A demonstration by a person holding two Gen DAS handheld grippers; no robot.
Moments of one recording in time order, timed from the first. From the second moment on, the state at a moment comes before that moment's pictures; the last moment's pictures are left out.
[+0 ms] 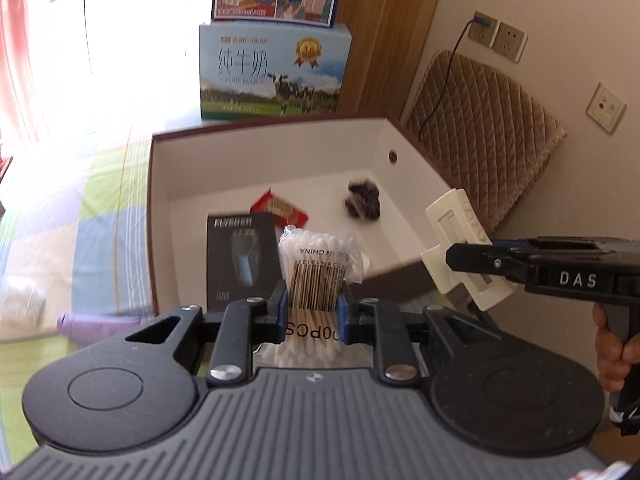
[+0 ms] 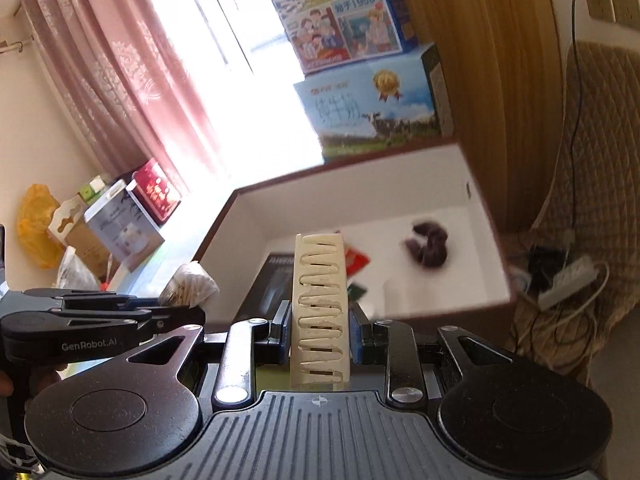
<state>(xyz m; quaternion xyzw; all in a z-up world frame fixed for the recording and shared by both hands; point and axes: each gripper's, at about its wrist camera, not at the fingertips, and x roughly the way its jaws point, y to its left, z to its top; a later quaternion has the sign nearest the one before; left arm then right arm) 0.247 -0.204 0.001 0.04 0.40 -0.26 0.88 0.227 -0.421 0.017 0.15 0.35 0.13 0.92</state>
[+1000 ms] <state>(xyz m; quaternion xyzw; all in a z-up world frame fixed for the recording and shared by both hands) 0.415 -0.289 -0.044 0.03 0.47 -0.24 0.85 0.388 -0.433 -0.032 0.09 0.41 0.10 0.90</state>
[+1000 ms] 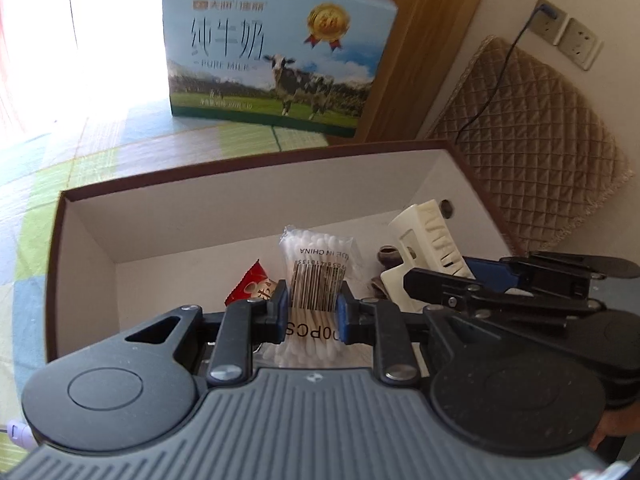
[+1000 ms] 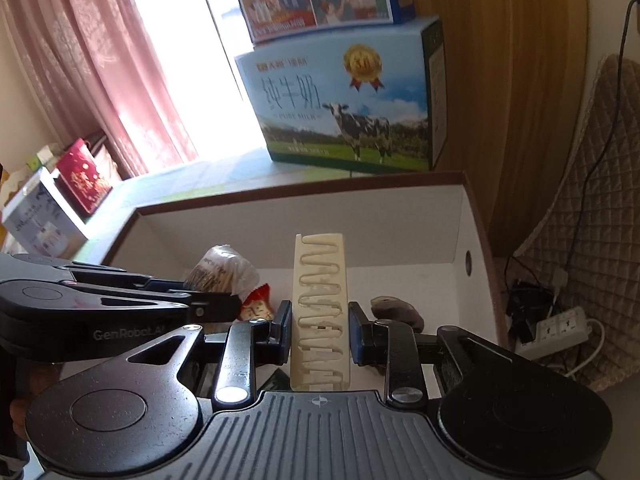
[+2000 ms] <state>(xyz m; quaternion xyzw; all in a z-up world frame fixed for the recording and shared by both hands) 0.469 -0.298 -0.073 0.04 0.49 -0.21 0.85 0.436 -0.439 -0.063 0.08 0.46 0.08 0.88</state>
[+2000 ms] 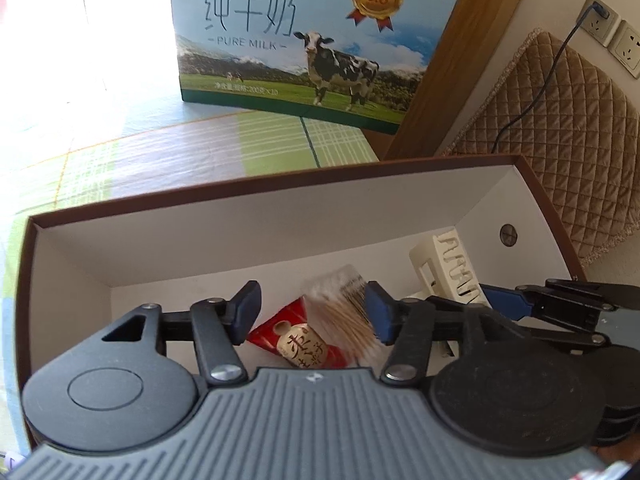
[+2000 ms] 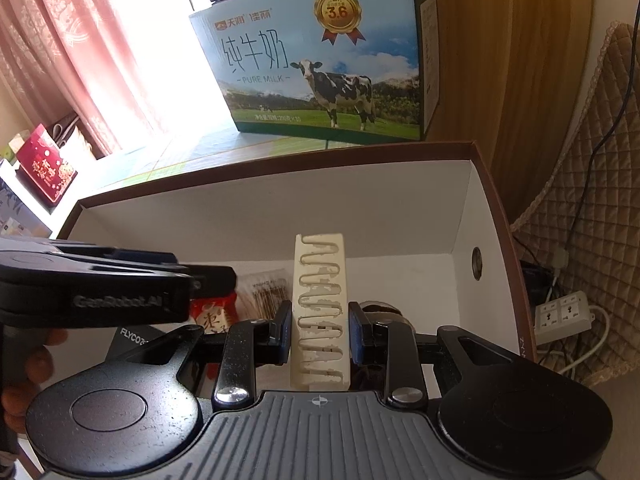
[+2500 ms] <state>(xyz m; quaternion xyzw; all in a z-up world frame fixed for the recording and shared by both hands) 0.459 -0.276 -0.059 0.06 0.48 -0.18 0.86 0.437 -0.433 -0.063 0.08 0.43 0.09 0.89</state>
